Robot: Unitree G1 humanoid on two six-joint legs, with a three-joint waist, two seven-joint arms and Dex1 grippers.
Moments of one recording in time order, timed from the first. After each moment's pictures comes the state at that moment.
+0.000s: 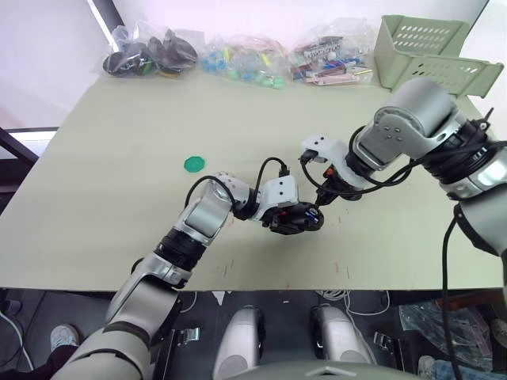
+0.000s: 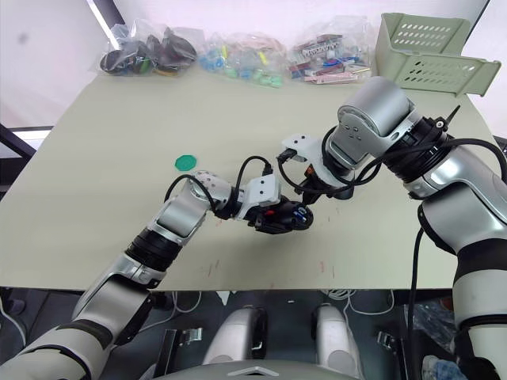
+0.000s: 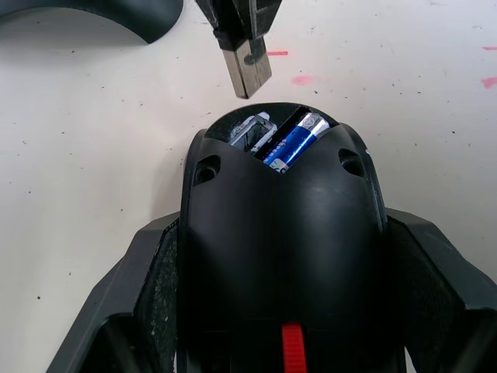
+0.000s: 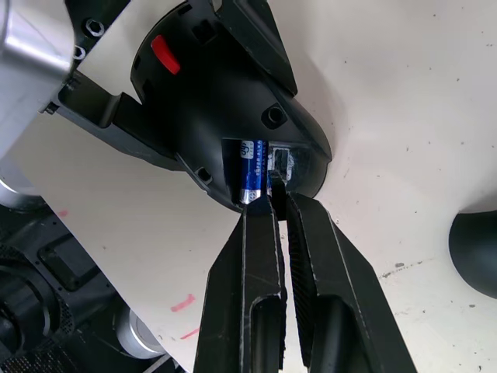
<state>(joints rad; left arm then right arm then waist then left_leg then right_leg) -0.71 0.45 -0.44 0.17 0.02 0.36 -1.20 -1.40 -0.60 0.79 0.24 0.93 1.61 0.56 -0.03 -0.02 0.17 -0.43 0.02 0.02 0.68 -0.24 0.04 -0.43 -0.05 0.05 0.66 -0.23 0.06</state>
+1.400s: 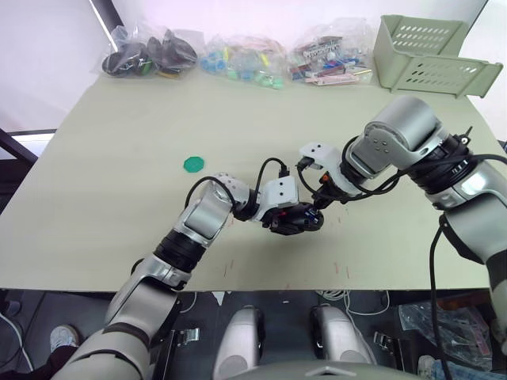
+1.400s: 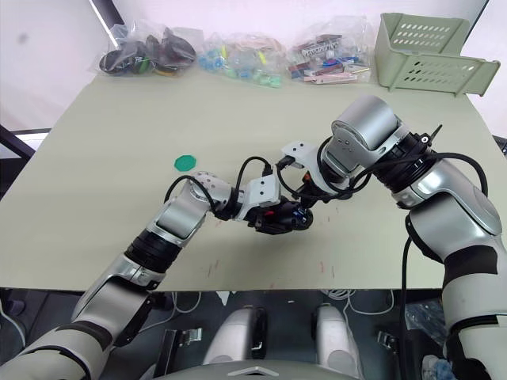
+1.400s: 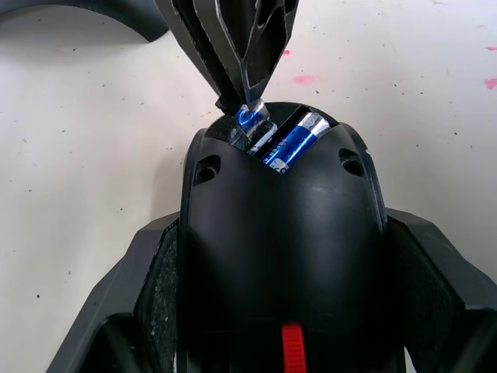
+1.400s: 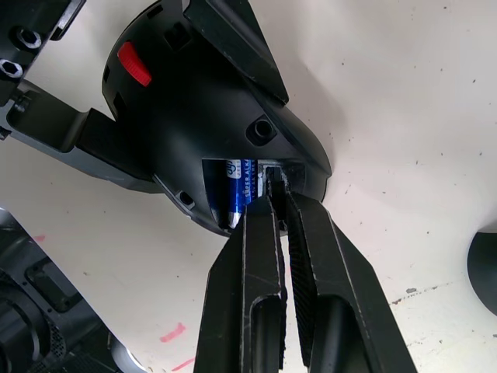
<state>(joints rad) -0.70 0.45 -0.44 0.15 0.03 0.38 -1.20 -1.32 -0.55 0.73 0.25 0.81 1.61 0.56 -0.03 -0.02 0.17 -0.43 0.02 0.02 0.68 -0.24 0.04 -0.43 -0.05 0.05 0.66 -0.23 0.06</state>
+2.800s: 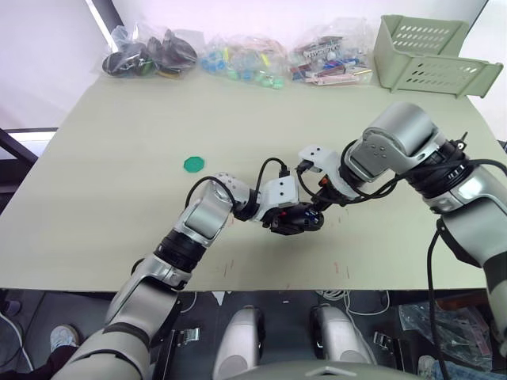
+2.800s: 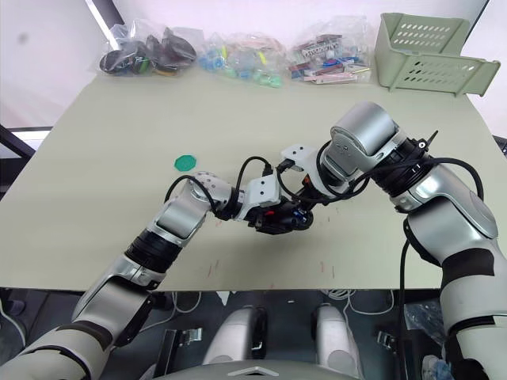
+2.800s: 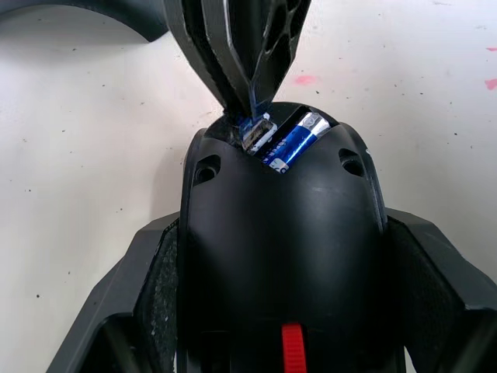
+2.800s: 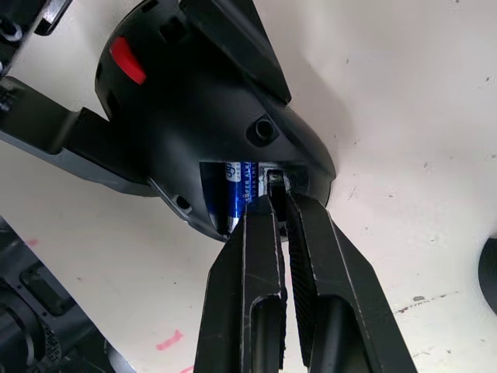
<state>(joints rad) -0.70 0.45 -0.44 0.15 0.03 0.39 -1.20 -1.29 -0.54 0.72 0.23 0.79 1.61 0.55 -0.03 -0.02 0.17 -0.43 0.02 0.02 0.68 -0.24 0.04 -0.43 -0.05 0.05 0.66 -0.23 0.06</state>
